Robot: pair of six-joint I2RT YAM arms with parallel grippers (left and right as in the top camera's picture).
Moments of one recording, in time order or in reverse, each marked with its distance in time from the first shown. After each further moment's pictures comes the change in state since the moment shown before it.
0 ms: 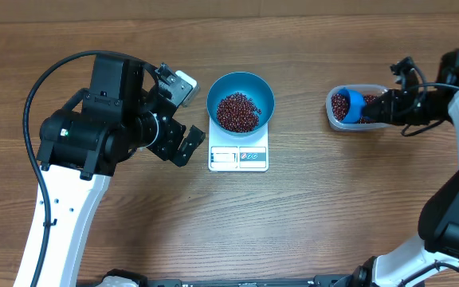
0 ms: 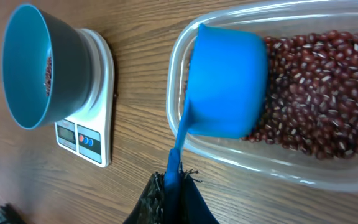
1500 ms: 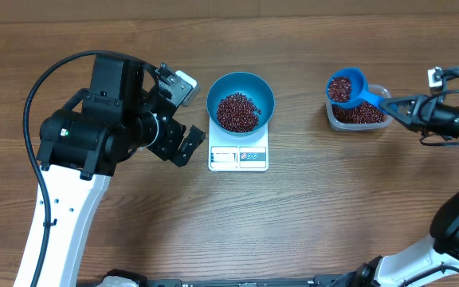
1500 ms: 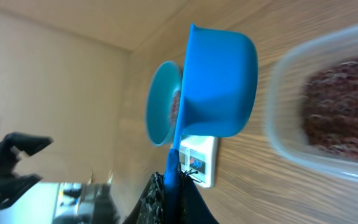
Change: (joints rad) left arm 0.000 0.000 0.000 0.000 0.000 0.000; right arm -0.178 0.001 -0.028 -0.193 -0.528 -0.157
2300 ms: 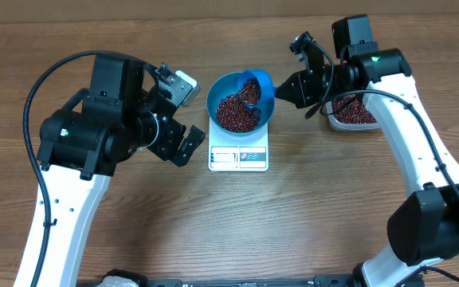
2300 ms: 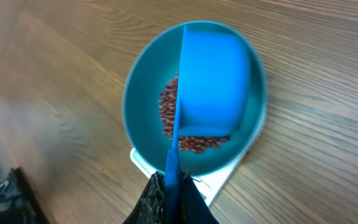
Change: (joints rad) left arm 0.000 0.000 0.000 0.000 0.000 0.000; right arm 0.709 -0.042 0.150 0.362 0.576 0.369
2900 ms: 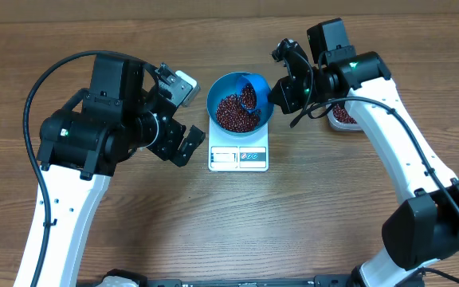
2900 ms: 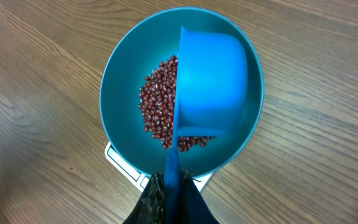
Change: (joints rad) left arm 0.000 0.000 0.000 0.000 0.000 0.000; right arm 0.109 -0.011 0.000 0.009 0.192 0.017
